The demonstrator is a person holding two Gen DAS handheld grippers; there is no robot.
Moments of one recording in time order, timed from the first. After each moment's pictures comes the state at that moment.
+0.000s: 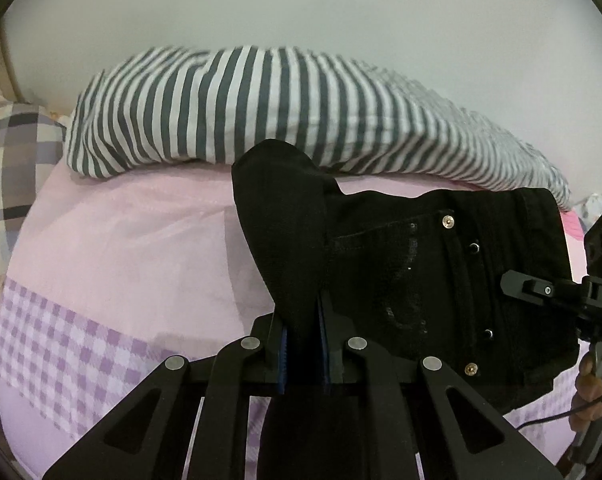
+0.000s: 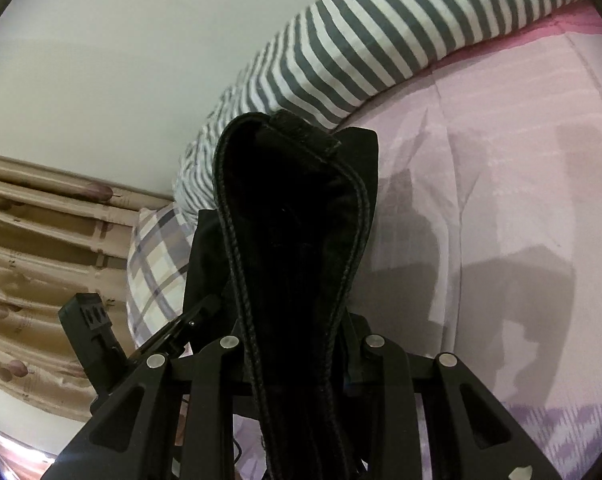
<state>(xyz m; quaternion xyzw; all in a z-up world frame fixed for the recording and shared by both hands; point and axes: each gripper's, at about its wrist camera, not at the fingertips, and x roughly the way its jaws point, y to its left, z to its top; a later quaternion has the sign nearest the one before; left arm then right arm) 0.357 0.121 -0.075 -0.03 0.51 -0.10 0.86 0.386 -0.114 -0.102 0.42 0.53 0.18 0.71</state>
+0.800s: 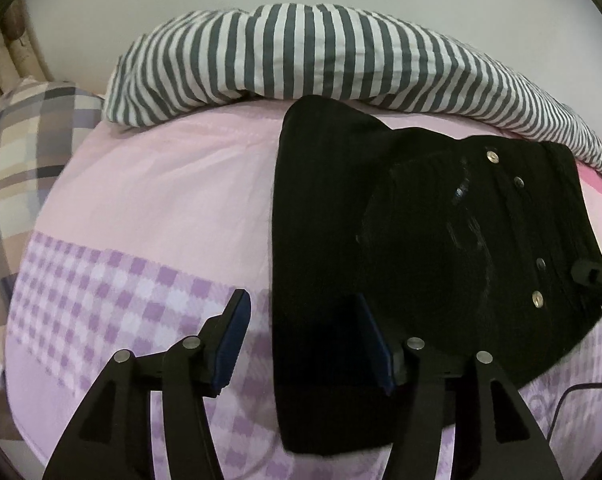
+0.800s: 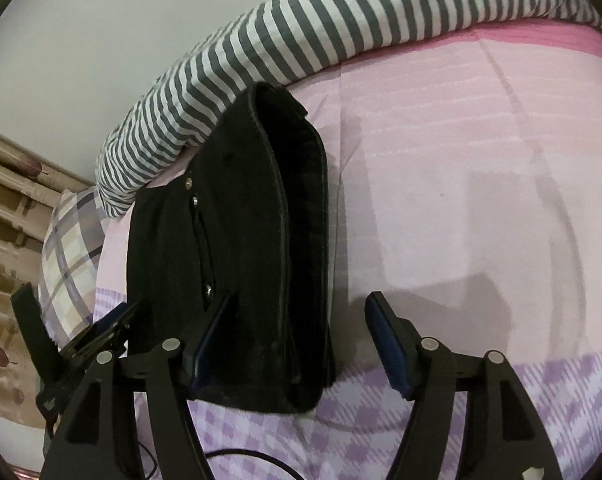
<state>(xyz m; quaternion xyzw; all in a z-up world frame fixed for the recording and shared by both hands) 0.300 0.130 -0.114 0.03 0.51 -0.02 0.86 0.328 -0.118 -0.111 0.29 0.55 0.07 0.78</state>
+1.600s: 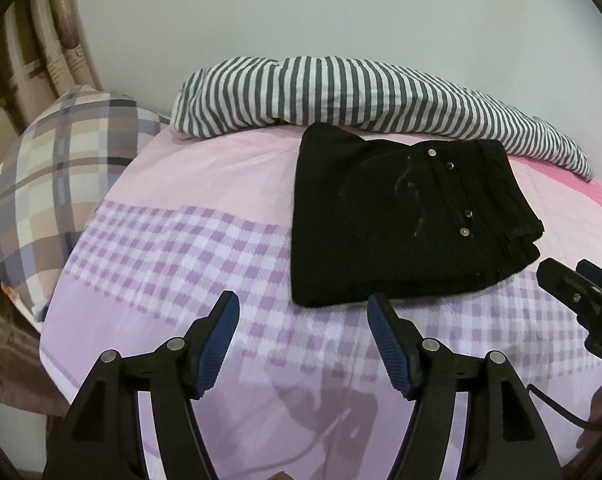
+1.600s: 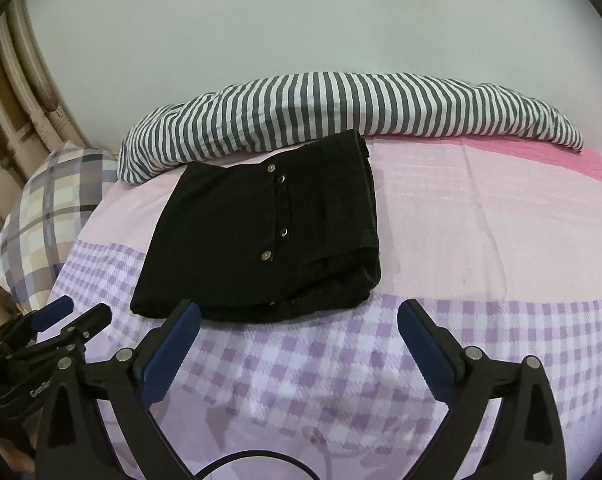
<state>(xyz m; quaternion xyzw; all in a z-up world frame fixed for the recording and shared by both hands) 0.184 0.132 -0.053 0.02 0.45 0.01 0.89 0.237 -0.039 -0.024 0.13 0.47 0.02 0.87</state>
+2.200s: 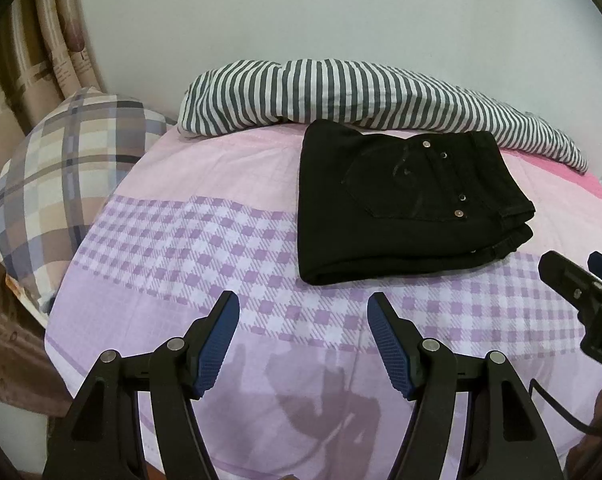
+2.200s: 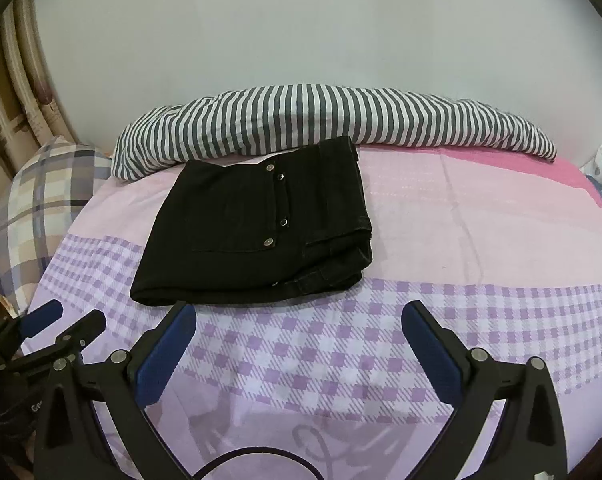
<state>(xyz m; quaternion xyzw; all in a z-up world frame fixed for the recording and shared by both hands) 0.159 0.138 -0.054 0.03 0.44 0.00 0.90 0.208 -0.019 -0.009 0.09 0.45 -0.02 0.89</state>
